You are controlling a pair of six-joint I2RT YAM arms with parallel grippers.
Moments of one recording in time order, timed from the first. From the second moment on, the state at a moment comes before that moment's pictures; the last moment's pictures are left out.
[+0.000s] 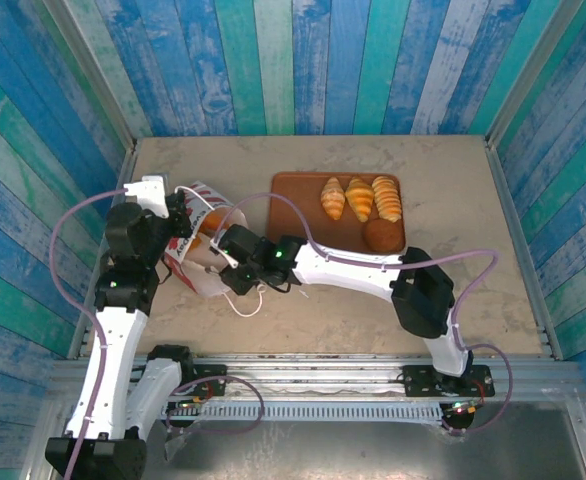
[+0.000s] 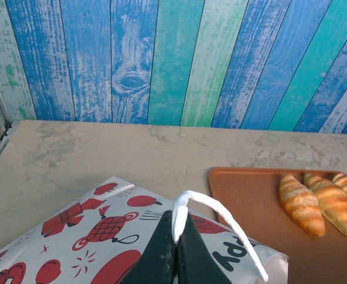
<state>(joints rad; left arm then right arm) -0.03 0.76 0.83 -0.30 0.13 -0.11 1.15 2.03 1.67 -0.52 0.04 0.26</state>
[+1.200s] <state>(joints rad) -0.03 0.77 0.81 -0.25 0.18 -0.18 1.11 2.13 1.80 -0.58 -0.03 0.27</state>
